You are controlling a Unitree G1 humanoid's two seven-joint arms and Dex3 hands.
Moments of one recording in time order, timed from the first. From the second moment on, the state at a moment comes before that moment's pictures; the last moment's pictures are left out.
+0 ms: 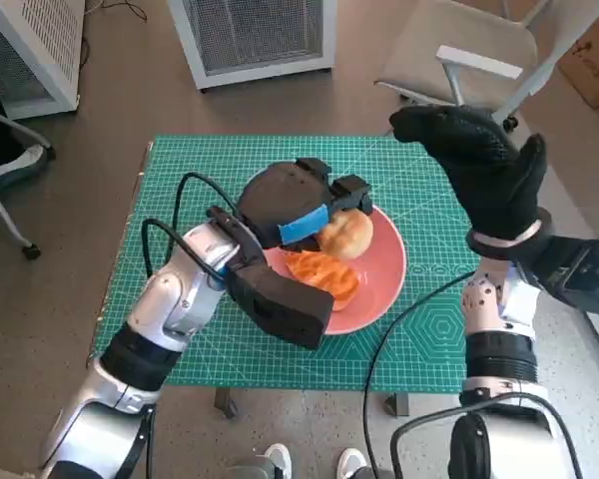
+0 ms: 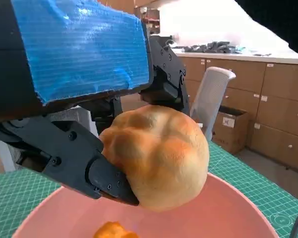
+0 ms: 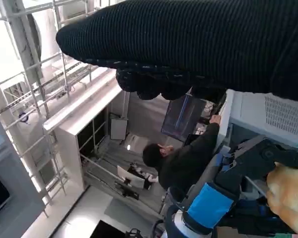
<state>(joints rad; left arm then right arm) -0.77 0.36 -0.42 0.25 0.74 -0.15 -0.23 -0.84 -0.13 -0.29 0.75 0.51 -0.62 0.99</state>
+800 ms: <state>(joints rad) -0.74 0.37 -0.40 0.24 0.66 -0.07 -0.37 -0.84 -0.13 -0.29 0.75 0.51 -0.61 0.97</state>
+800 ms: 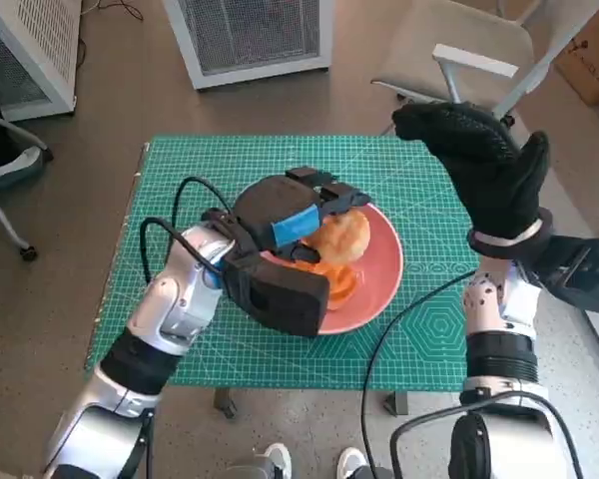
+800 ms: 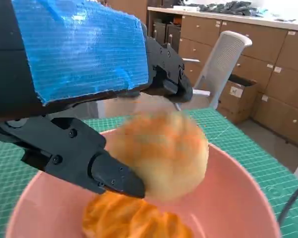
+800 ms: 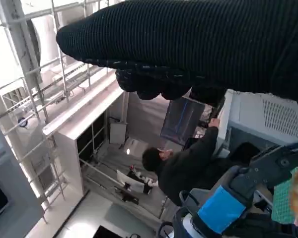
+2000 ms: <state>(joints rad) -0.65 0.41 -0.19 0.13 0.34 -0.01 -0.49 -0.84 -0.13 -0.27 0.74 0.51 -0.60 0.97</state>
